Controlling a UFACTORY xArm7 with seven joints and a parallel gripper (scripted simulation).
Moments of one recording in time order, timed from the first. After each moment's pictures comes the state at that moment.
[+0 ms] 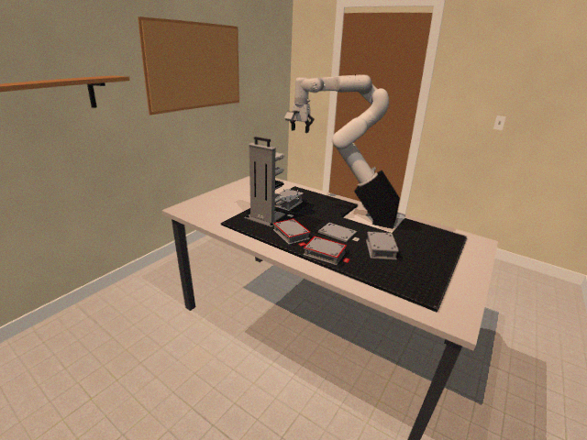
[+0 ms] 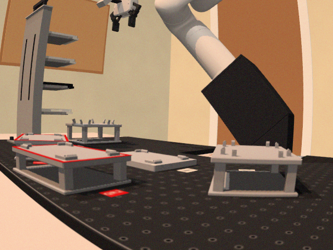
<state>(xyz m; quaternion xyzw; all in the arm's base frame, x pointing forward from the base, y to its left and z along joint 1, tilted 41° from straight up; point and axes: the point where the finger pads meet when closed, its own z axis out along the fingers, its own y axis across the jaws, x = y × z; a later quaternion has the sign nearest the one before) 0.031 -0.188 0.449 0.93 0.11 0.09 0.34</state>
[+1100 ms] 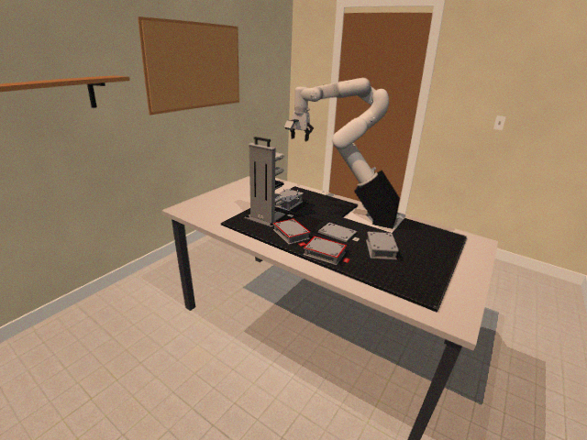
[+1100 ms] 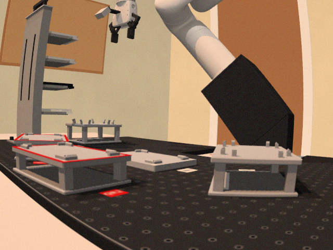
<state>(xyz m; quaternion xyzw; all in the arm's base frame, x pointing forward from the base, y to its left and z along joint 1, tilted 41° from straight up) 0.042 -0.217 0.413 0.93 0.11 0.09 0.34</state>
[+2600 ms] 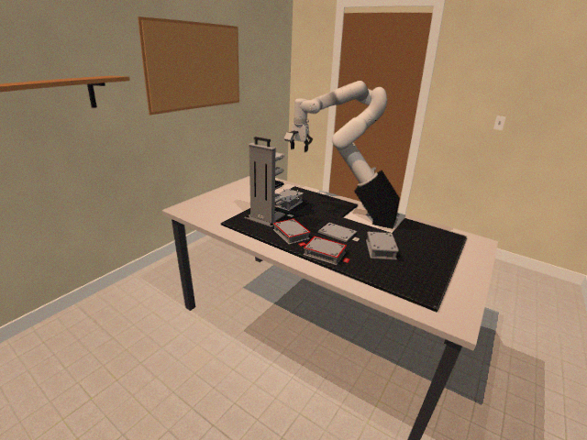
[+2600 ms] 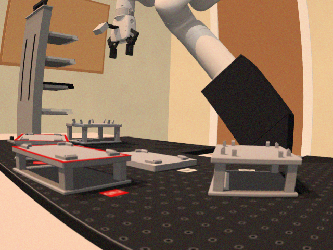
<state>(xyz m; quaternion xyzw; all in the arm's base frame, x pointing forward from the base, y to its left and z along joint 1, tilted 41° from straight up) 0.057 -0.257 0.364 0.93 0.11 0.09 0.34</state>
